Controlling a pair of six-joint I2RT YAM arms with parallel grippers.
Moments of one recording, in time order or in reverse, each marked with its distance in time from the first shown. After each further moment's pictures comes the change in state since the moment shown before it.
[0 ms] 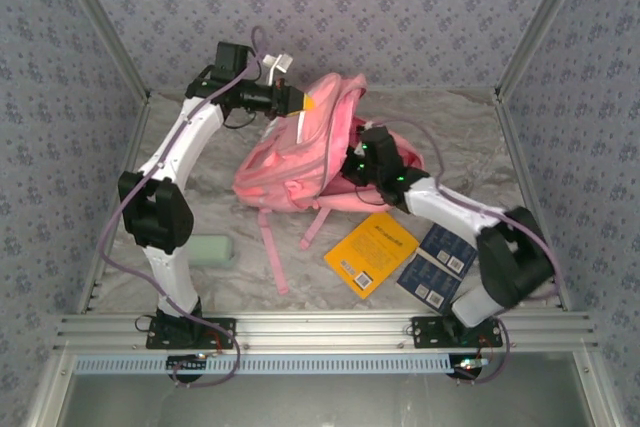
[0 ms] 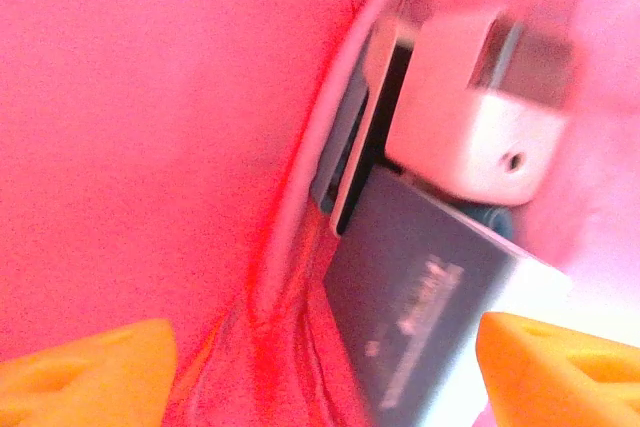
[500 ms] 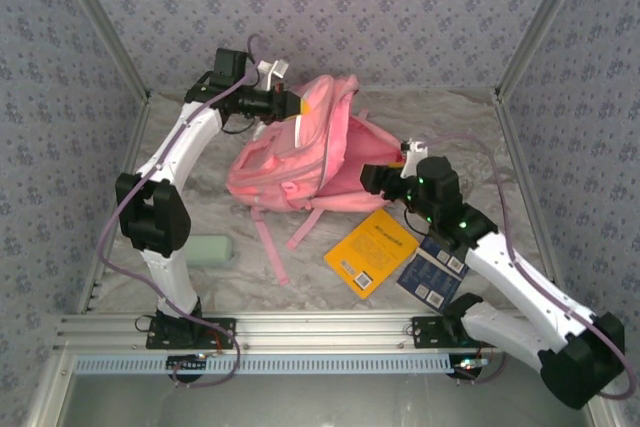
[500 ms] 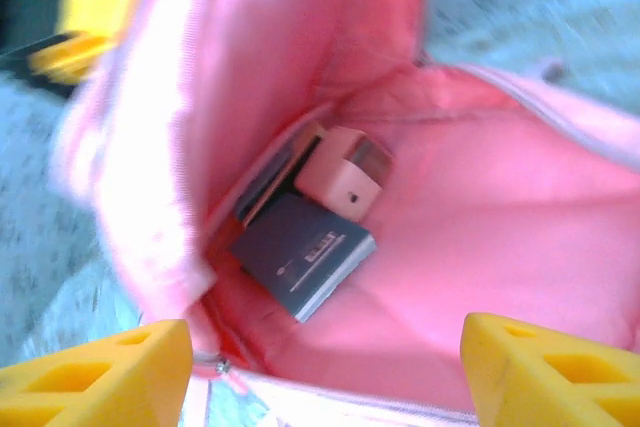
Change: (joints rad) left arm 0.003 -0.027 -0.063 0.018 -0.136 -0.027; right arm -0.010 -0.569 -0.245 -0.148 0.128 -0.483
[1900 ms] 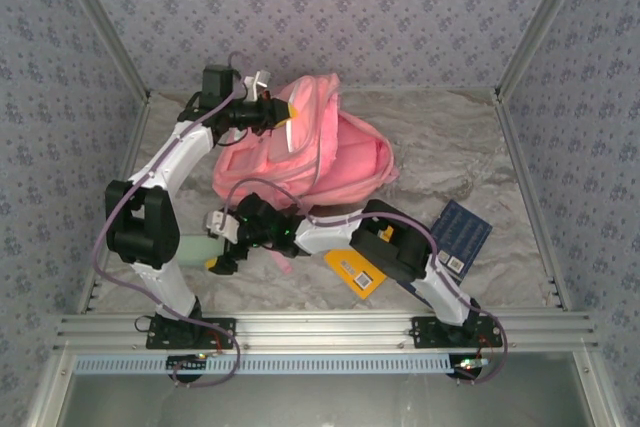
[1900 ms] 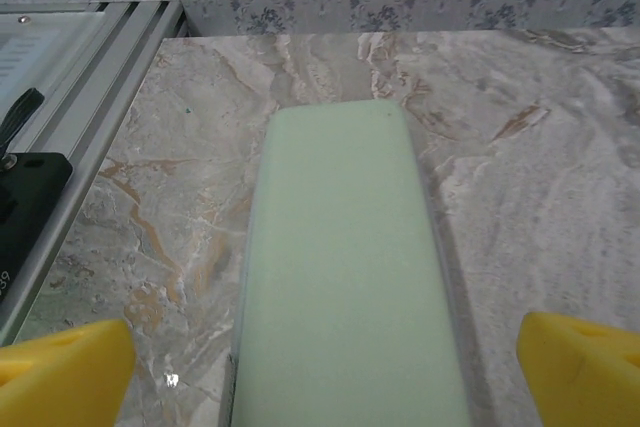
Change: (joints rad) left arm 0.048 -0.112 -0.301 0.325 -0.055 -0.263; right arm 0.576 1.304 0.691 0.481 -0.346 -0.615
